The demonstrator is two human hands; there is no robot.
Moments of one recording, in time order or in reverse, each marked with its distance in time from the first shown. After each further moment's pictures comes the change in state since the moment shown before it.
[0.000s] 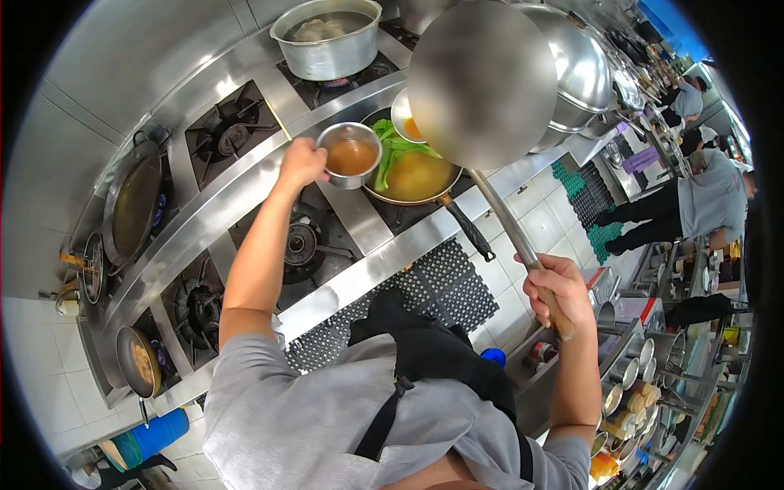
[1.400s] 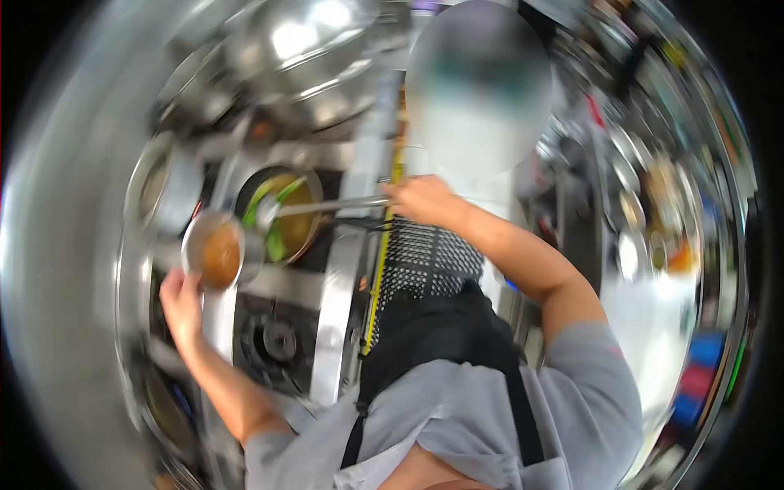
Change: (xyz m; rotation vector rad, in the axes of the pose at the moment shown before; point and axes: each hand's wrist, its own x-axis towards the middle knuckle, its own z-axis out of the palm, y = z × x) left_hand -0.068 0.116 -0.040 -0.031 -0.098 0.359; right_hand 0.093 0.091 -0.078 -1.416 0.483 -0.560
